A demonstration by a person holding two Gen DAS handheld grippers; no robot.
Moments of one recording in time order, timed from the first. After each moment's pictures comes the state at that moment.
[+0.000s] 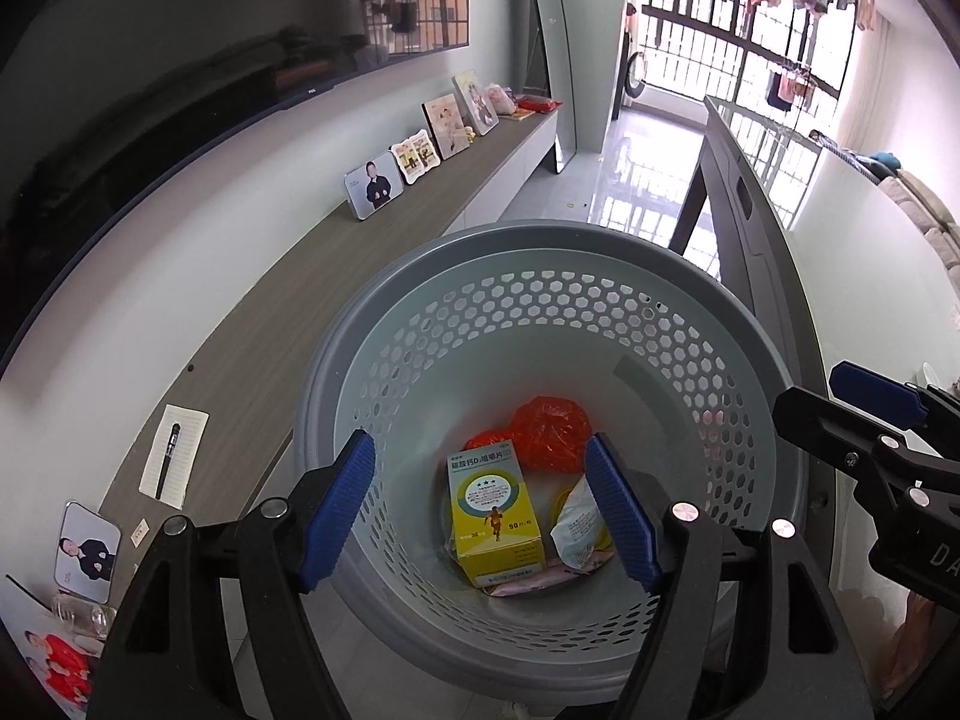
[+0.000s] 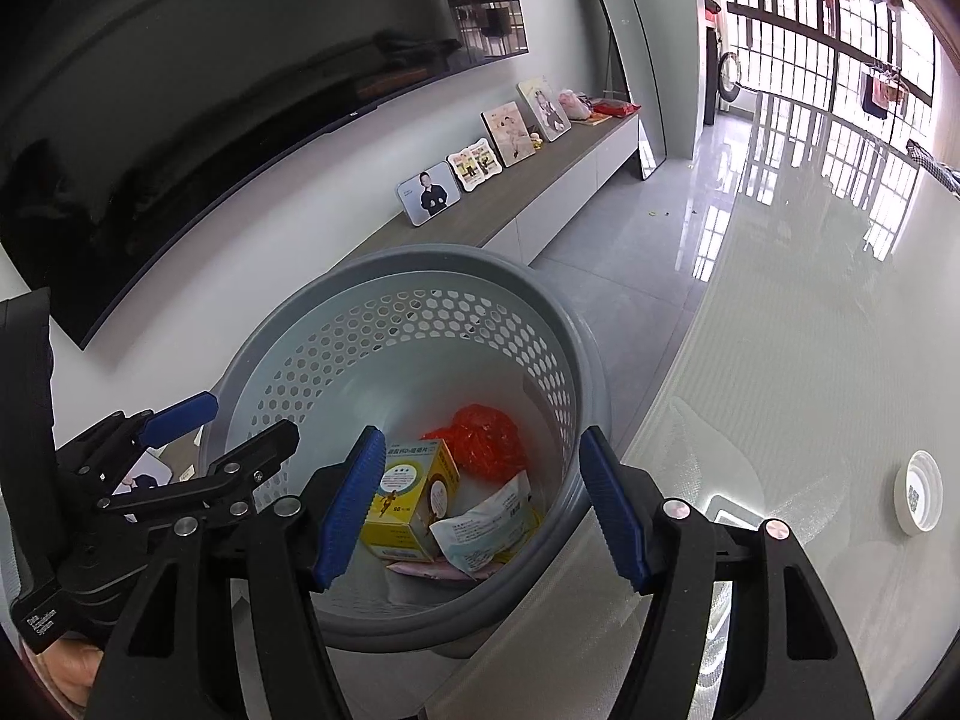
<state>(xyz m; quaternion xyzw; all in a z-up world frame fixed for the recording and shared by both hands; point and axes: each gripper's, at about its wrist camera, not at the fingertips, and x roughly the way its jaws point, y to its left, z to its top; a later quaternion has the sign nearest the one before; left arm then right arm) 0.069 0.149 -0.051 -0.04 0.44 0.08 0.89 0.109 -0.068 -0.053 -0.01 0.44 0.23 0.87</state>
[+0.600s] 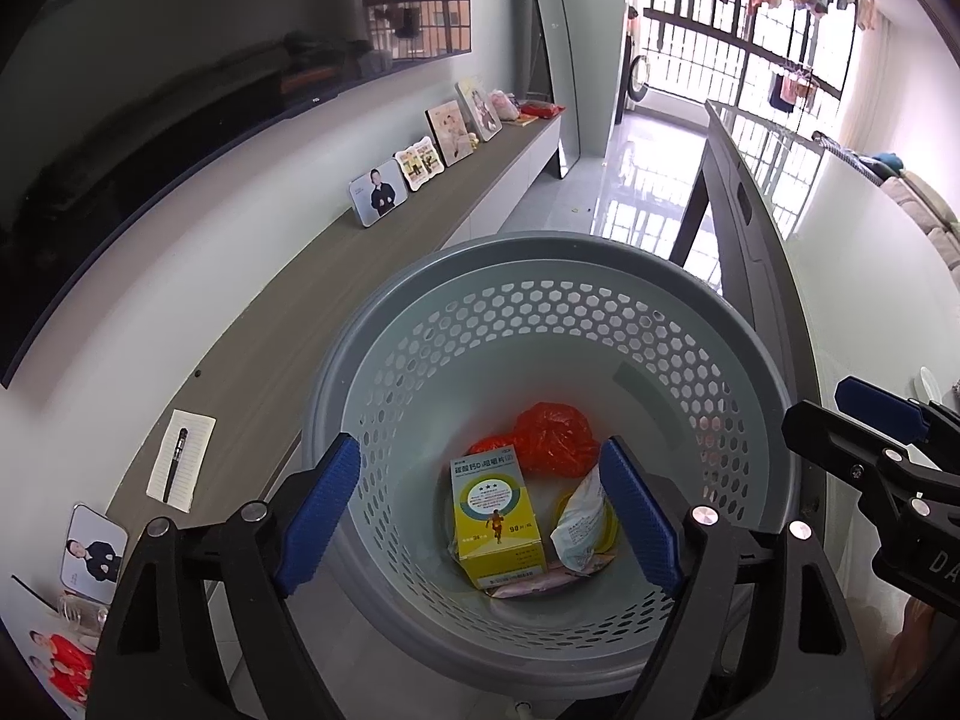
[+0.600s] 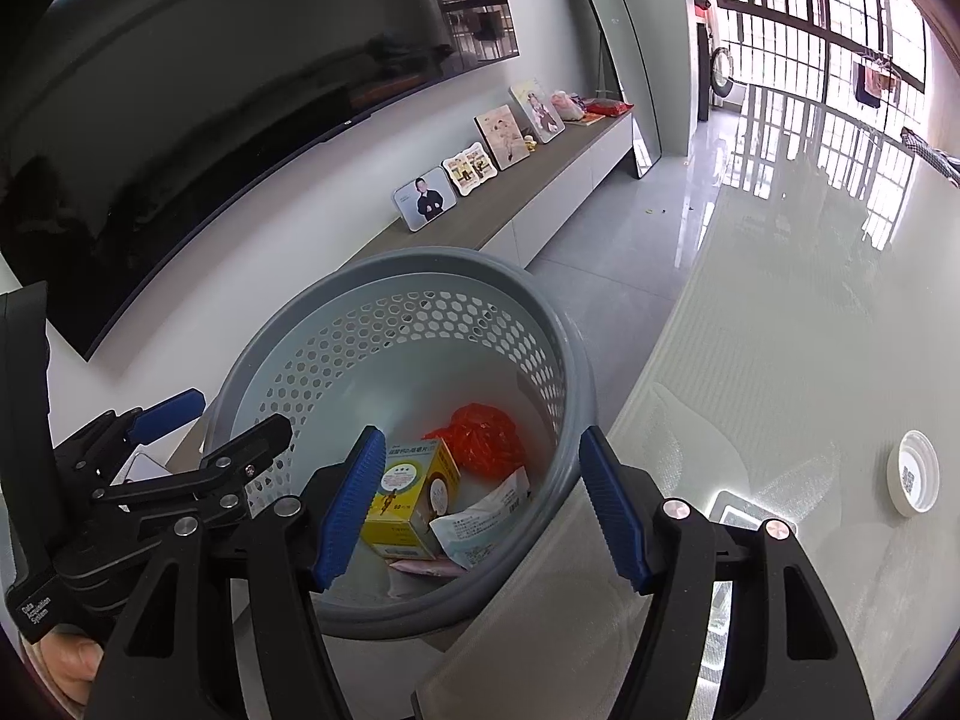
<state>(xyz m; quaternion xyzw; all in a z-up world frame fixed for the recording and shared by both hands) 0.066 0.145 -0.043 -0.03 0.43 0.08 0.90 0.100 -0.082 -0.047 0.00 0.44 0.22 0.87</state>
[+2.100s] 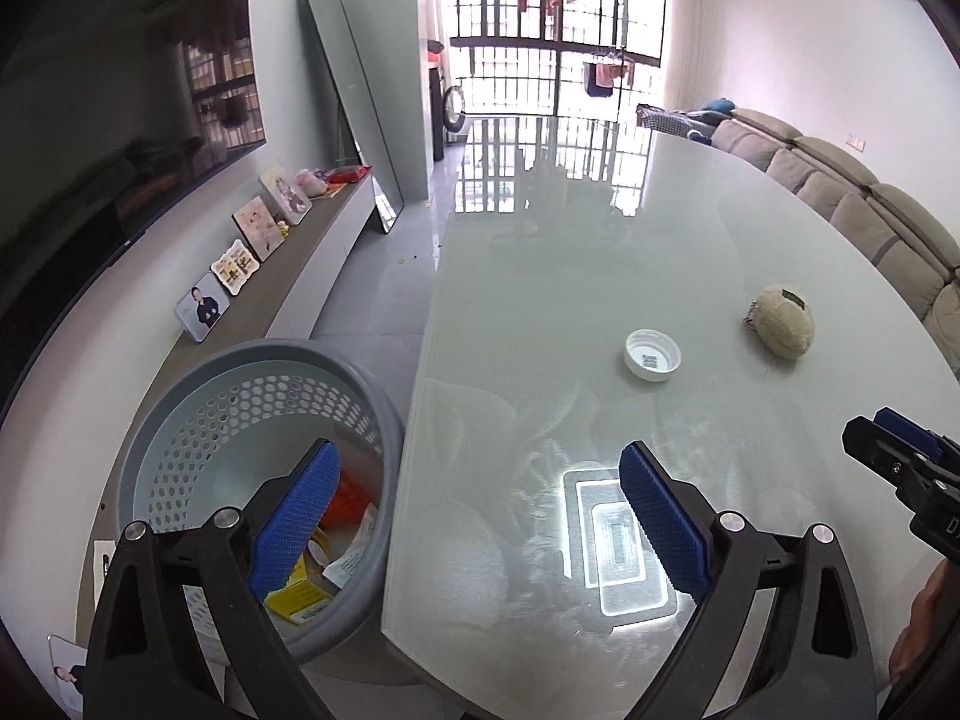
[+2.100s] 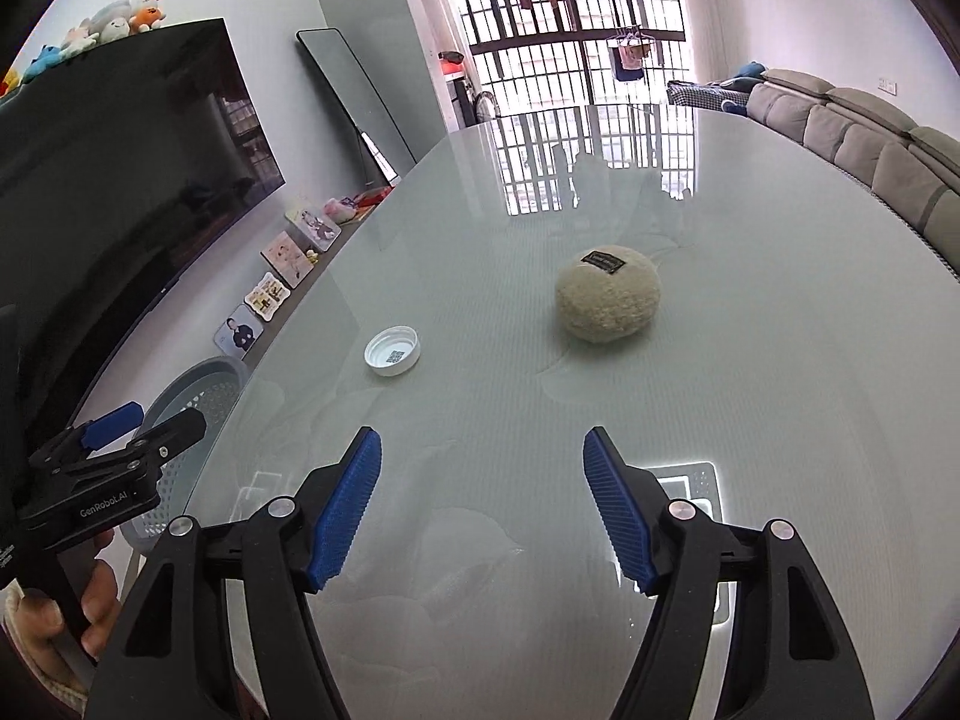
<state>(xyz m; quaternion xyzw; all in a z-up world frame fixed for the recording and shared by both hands) 0.034 -0.044 0.011 0.05 0.37 -0.11 0.92 -0.036 -0.323 -0.014 0.13 0.36 -0.01 0.92</state>
